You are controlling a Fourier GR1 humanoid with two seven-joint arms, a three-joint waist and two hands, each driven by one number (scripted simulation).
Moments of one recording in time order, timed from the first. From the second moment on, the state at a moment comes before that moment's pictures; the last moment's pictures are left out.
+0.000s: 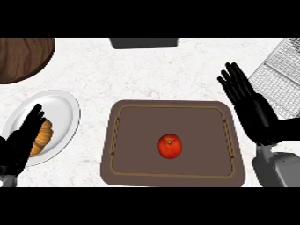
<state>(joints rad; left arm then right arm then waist) 0.03 0.49 -0.13 -1.38 0.29 0.16 -0.03 -0.22 -0.24 0.14 -1.60 -0.35 0.02 0.01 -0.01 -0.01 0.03</state>
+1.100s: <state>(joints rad) 0.02 0.53 -0.10 -1.41 0.32 0.12 0.05 -0.04 -0.33 0.43 -1.48 -0.13 -0.23 0.13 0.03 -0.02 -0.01</state>
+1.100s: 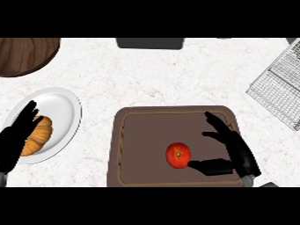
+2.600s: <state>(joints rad) 0.04 0.50 -0.04 -1.40 0.27 0.09 0.06 -0.46 -0.41 0.47 -1.53 -0.34 0.13 1.04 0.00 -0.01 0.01</state>
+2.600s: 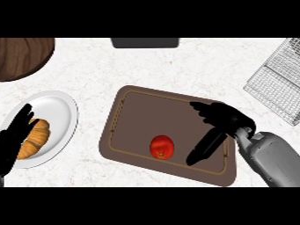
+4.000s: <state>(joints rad) 0.04 0.44 0.03 -1.41 0.19 0.04 0.11 -0.35 -0.28 0.46 -1.48 -0.20 0.17 0.98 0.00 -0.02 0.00</state>
